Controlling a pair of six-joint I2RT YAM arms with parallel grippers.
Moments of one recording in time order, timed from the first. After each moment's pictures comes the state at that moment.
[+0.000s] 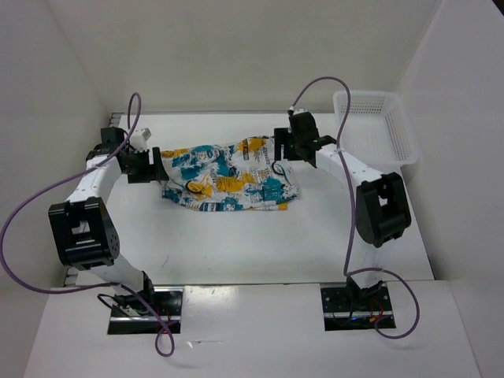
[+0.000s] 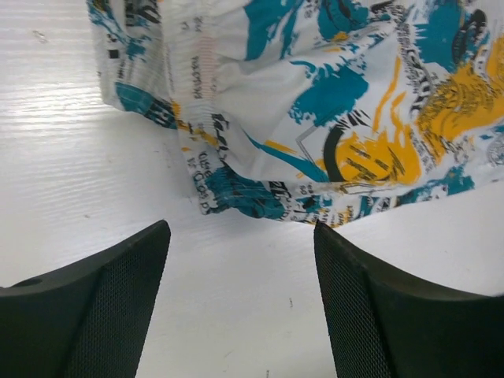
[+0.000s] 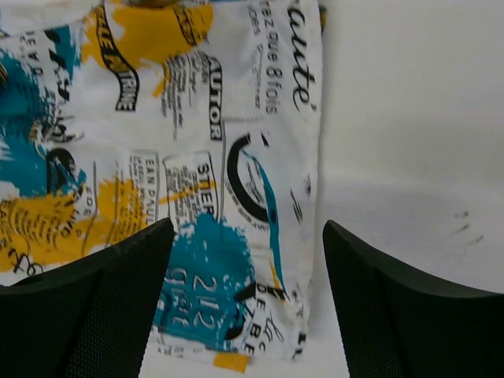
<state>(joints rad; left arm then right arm) 0.23 1.62 1.22 -0.64 0.44 0.07 0.38 1.86 1.46 -0.31 0.08 0.26</state>
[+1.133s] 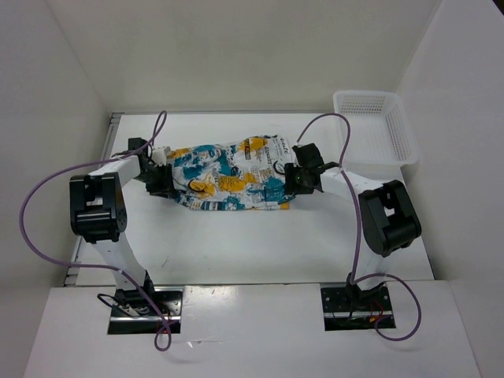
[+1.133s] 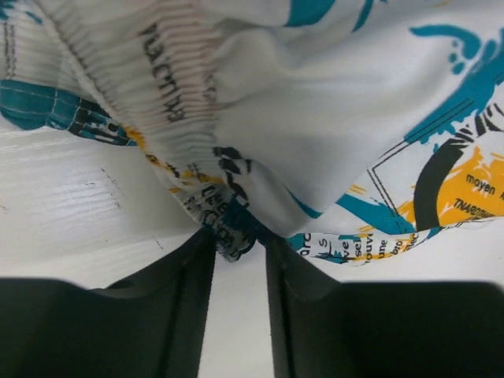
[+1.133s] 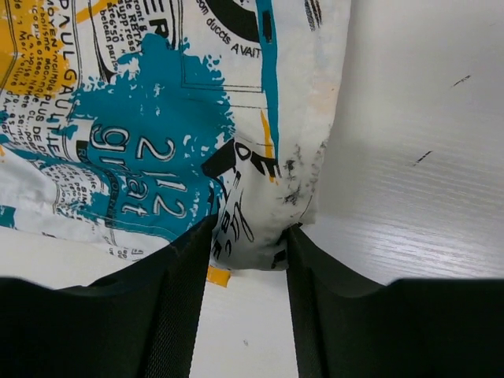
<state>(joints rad) 0.14 1.86 1.20 -0.60 0.38 0.07 0.38 1.72 1.04 -0.28 -0.04 0.32</state>
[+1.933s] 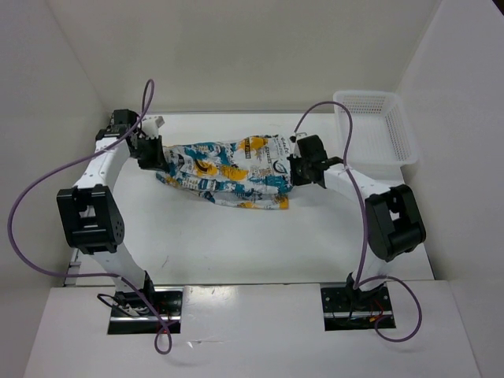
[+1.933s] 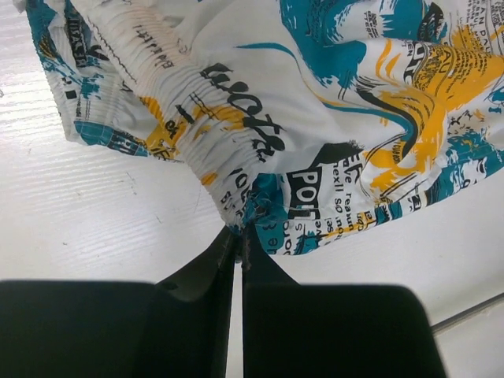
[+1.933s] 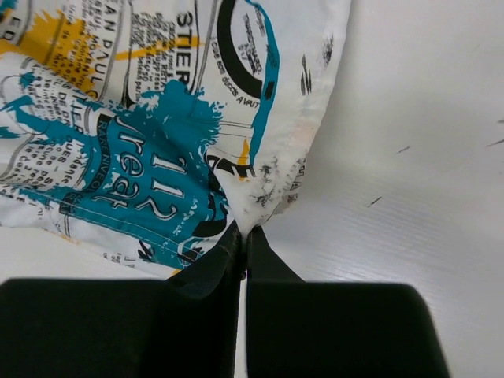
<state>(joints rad) 0.13 1.75 1.46 -0.80 0.41 0.07 0.37 1.68 1.09 -0.27 -0.02 0.17</state>
